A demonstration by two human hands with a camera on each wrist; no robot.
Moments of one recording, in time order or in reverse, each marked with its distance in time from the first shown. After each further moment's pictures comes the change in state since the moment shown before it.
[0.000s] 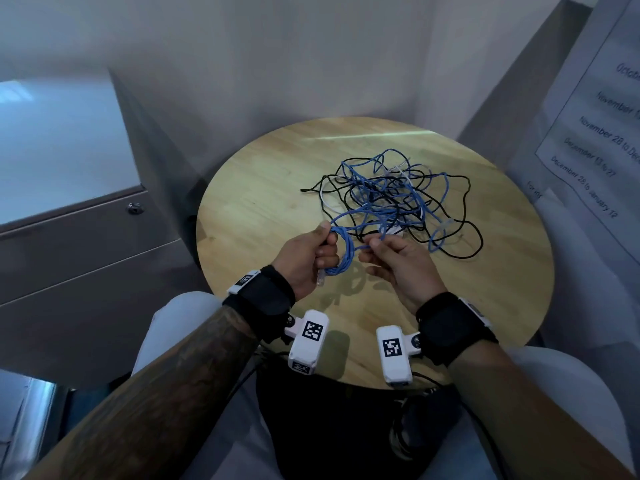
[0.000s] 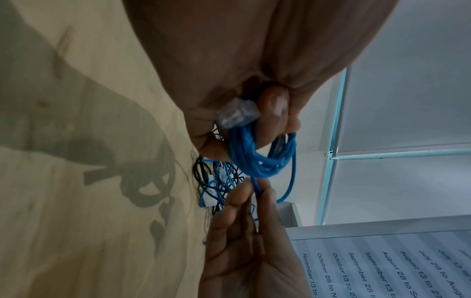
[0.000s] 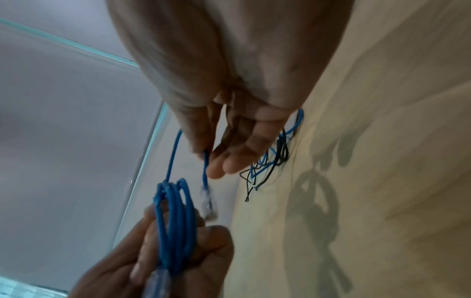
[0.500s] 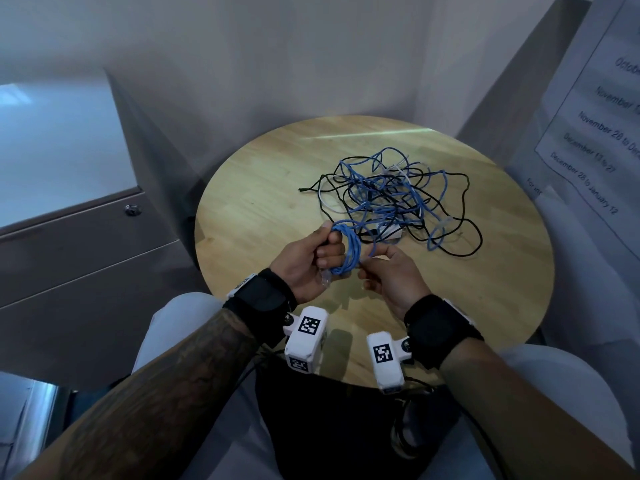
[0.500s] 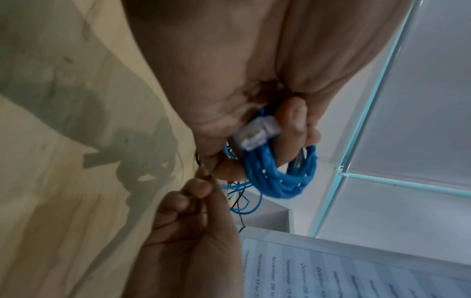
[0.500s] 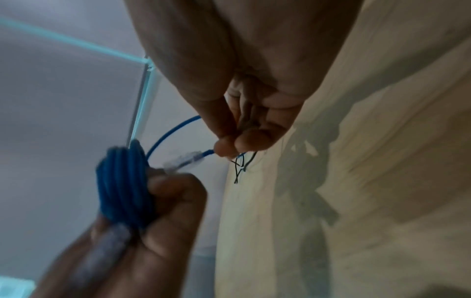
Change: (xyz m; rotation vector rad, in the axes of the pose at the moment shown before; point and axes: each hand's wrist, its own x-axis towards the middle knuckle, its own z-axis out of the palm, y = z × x) left_hand -0.002 -0.002 0.001 -0.205 -0.222 -0.138; right_hand 0.000 0.015 0.009 0.024 0.059 0.151
